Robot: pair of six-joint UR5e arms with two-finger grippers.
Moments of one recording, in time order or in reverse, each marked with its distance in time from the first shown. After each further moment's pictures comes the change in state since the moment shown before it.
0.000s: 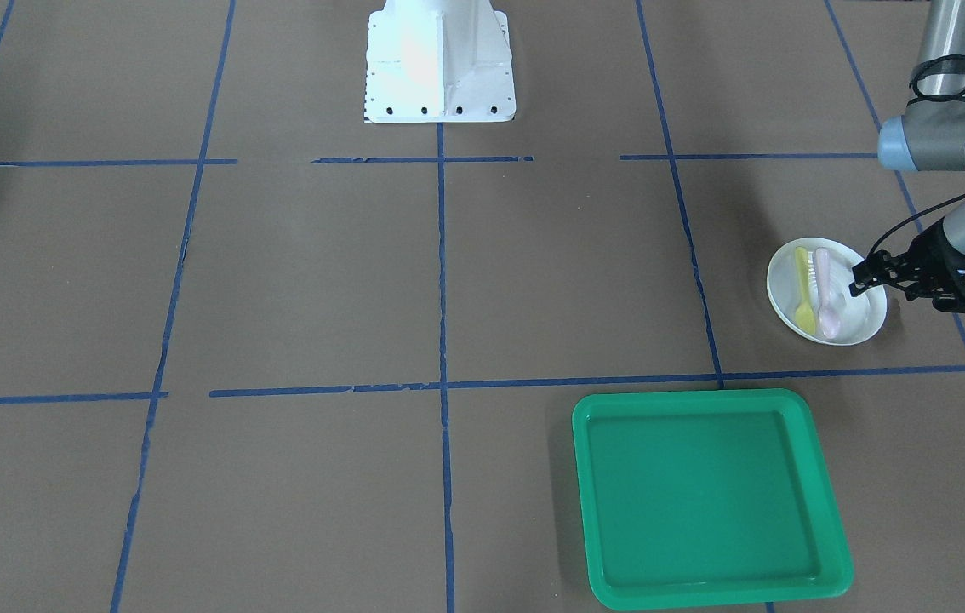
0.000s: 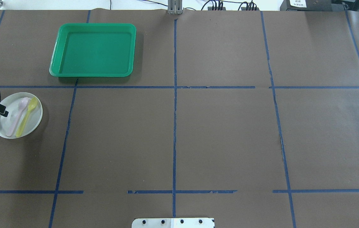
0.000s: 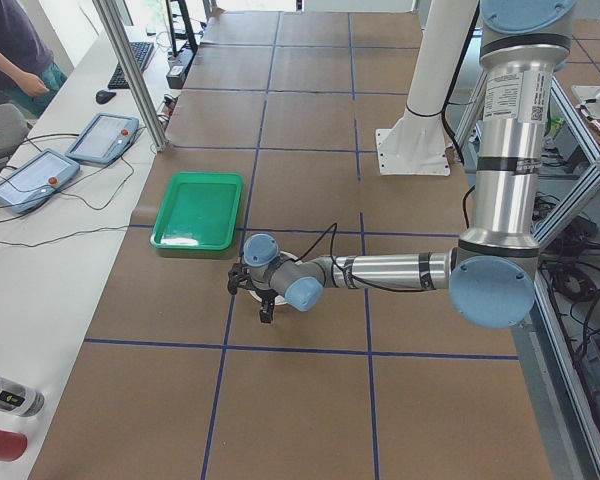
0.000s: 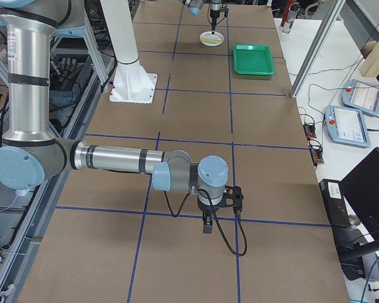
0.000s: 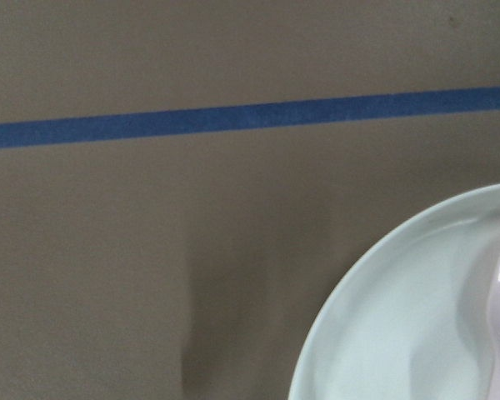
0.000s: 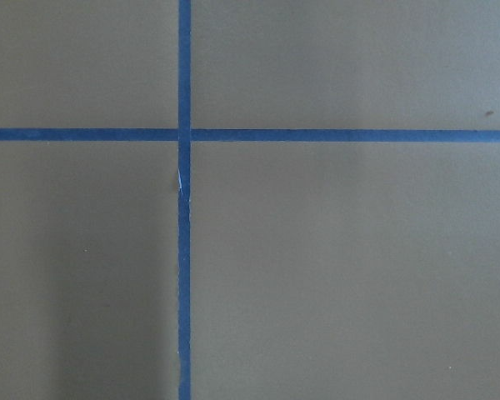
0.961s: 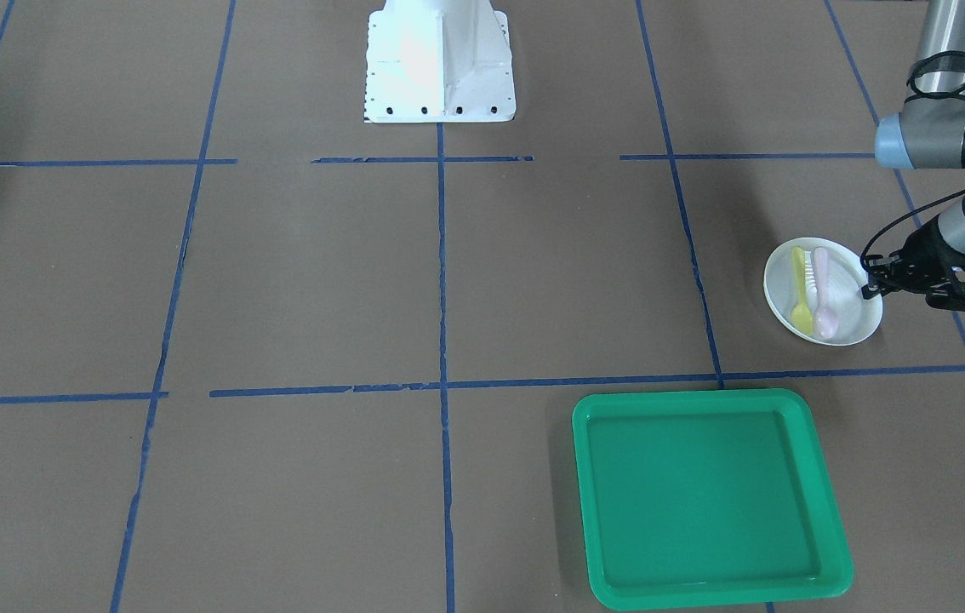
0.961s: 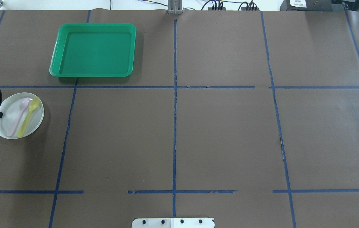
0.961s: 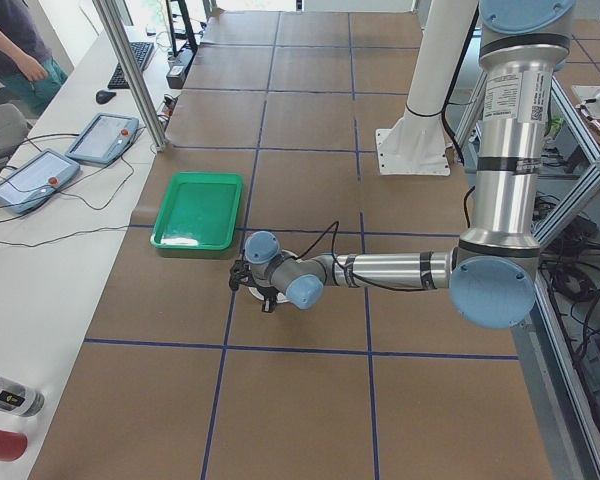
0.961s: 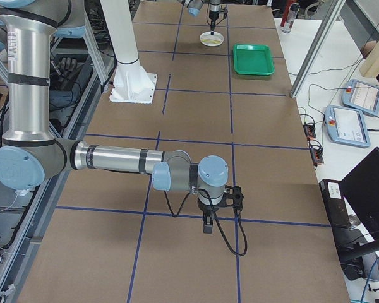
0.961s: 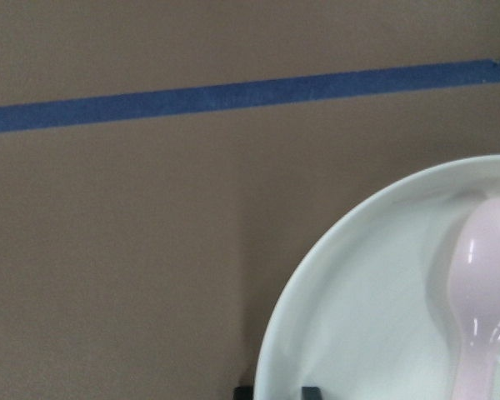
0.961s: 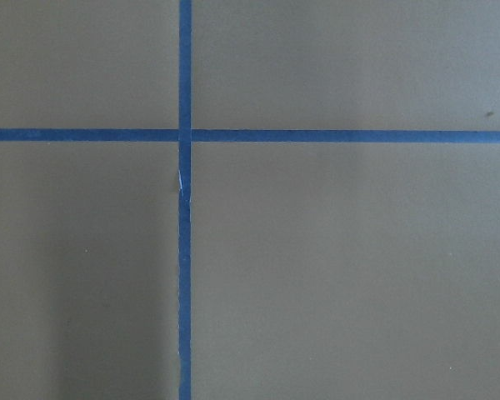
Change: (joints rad) left arm 0.003 0.008 -0.027 0.002 -0.010 0.011; right arm 0.000 0.000 0.001 0.000 0.000 0.000
